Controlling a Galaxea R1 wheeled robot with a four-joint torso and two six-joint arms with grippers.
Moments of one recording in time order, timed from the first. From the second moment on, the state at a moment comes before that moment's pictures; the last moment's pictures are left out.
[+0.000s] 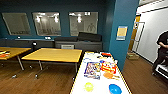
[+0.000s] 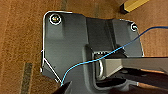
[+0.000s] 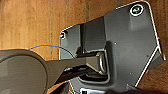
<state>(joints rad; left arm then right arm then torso) 1.57 2.73 -2.31 -0.01 -0.11 -0.03 -1.54 2.45 -1.84 0.08 0.06 0.00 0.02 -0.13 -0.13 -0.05</state>
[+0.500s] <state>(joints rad) 1.57 2.74 -2.31 -0.01 -0.11 -0.03 -1.51 2.23 -1.58 0.08 0.14 0.01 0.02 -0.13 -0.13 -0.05</state>
